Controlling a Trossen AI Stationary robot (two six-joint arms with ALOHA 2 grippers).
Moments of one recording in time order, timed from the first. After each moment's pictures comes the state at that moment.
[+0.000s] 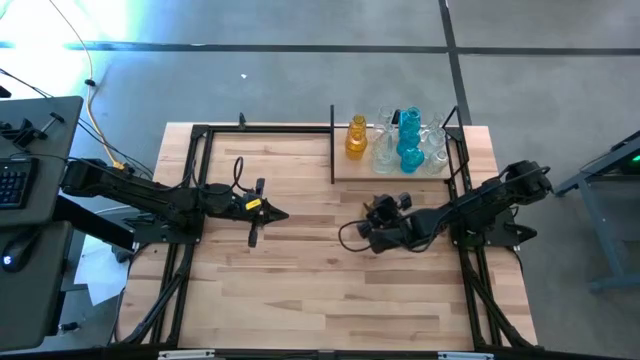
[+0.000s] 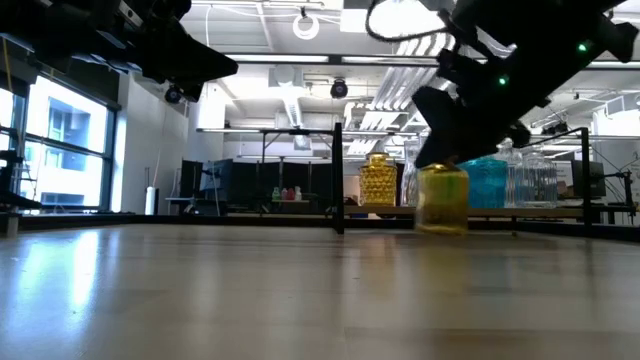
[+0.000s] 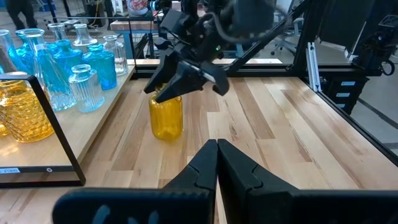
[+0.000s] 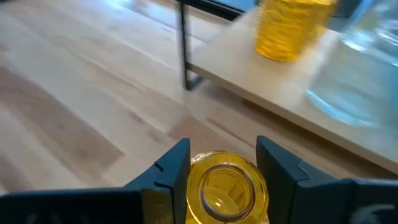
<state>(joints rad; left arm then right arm) -0.09 0.99 0.34 0.47 -0.05 -0.01 0.29 1.54 0.74 -0.26 0.95 0.96</state>
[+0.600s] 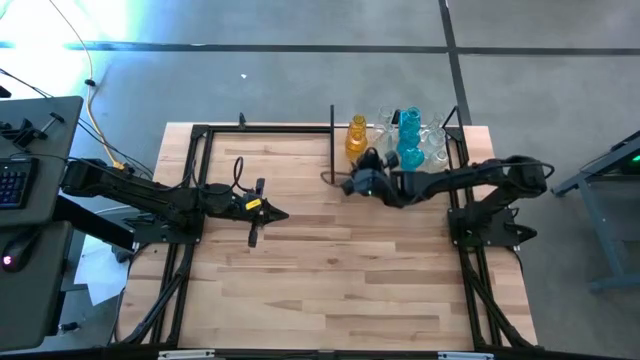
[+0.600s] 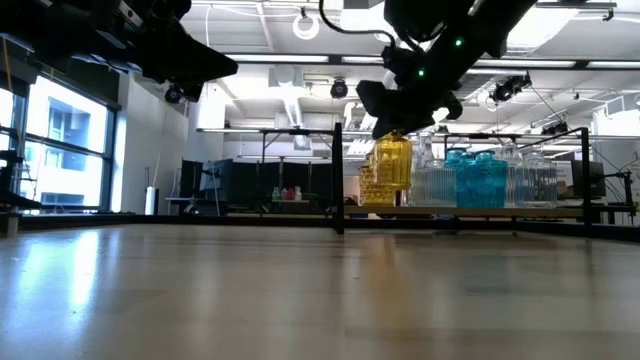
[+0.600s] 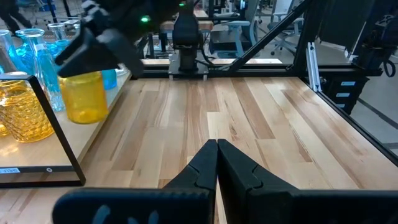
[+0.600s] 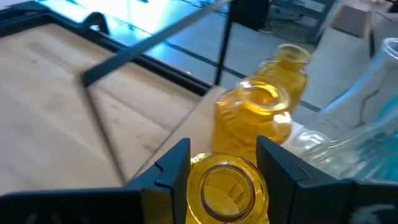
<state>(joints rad) -0.09 1.00 0.34 0.47 -0.05 -0.01 -0.07 1.54 0.92 -0.10 0.85 0.47</state>
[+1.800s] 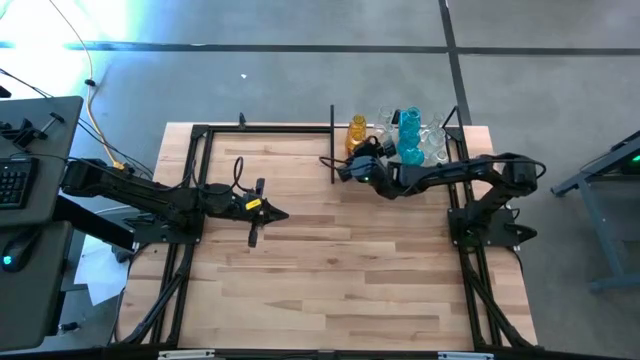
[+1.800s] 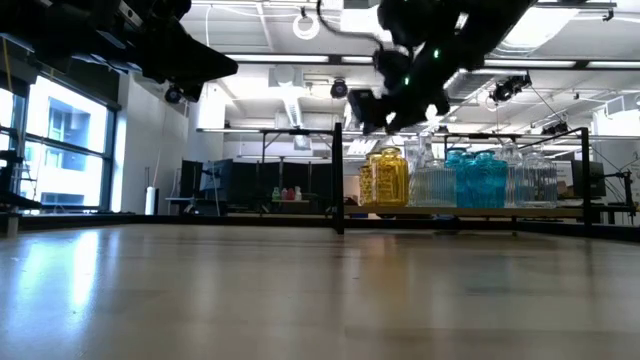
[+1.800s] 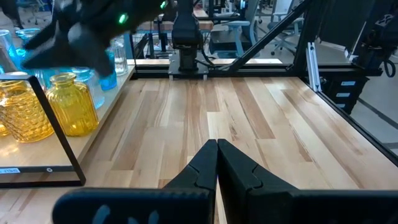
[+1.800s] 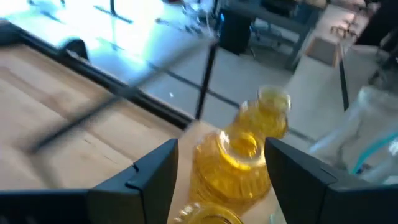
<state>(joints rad) -0.09 1.00 0.34 0.47 -0.05 -0.01 -0.15 1.59 0.93 0.08 0.90 0.29</state>
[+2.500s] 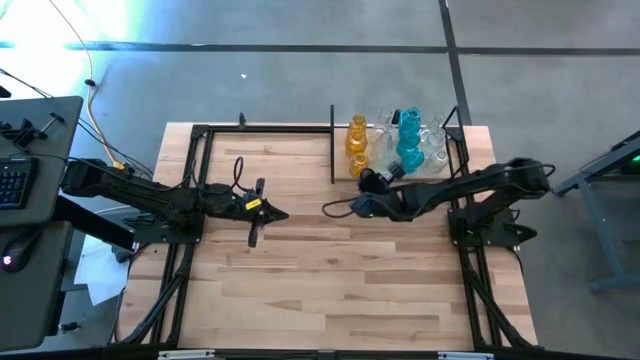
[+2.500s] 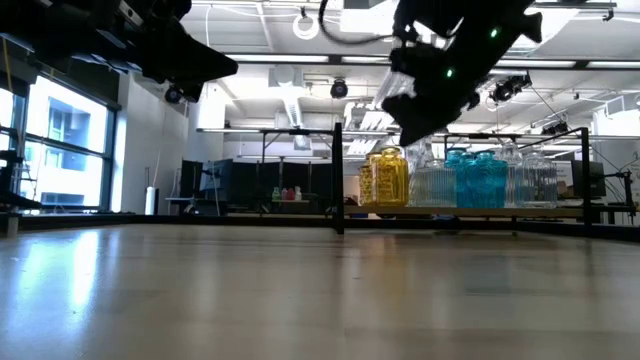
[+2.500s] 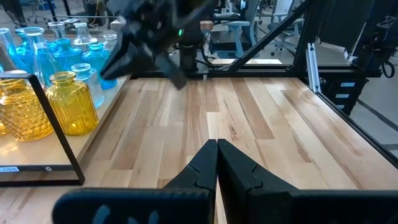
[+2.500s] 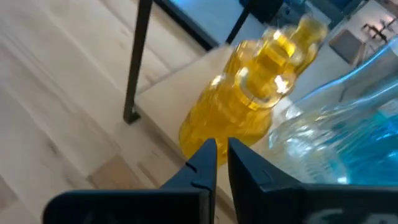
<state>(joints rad) -0.09 1.00 0.34 0.47 -0.05 -0.01 0.06 1.53 0.93 -0.40 0.90 0.46</state>
